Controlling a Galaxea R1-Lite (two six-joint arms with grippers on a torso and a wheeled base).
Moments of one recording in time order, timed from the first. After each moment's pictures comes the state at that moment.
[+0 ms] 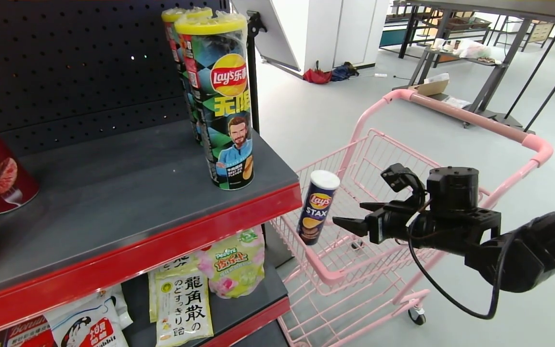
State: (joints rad) left arm -0.25 0.09 -0.31 0.44 0.05 0.17; right arm 0.33 1.95 -0.70 -0.86 0.36 0.01
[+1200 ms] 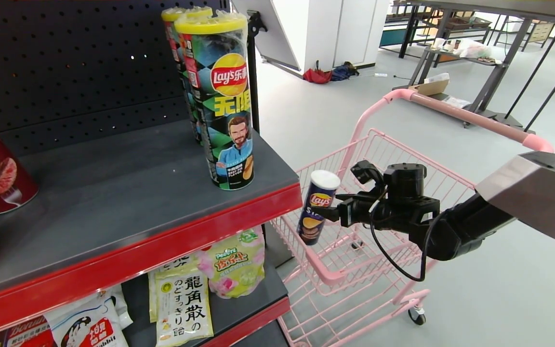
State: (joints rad) left arm -0.25 0.09 -0.29 0.45 0.05 0.17; right arm 0.33 2.23 -1.01 -0.86 0.42 0.01
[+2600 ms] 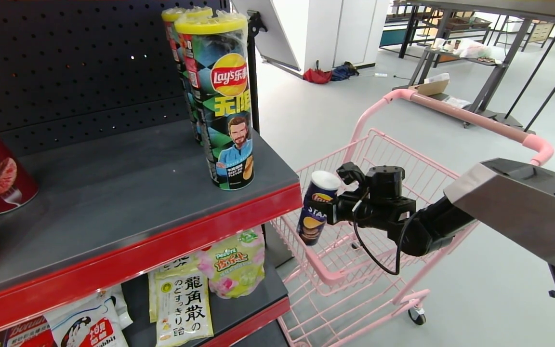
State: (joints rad) left arm -0.25 0.09 -0.28 0.45 0.05 0.19; right arm 0.36 2.33 -1.14 -0.85 0.39 0.01
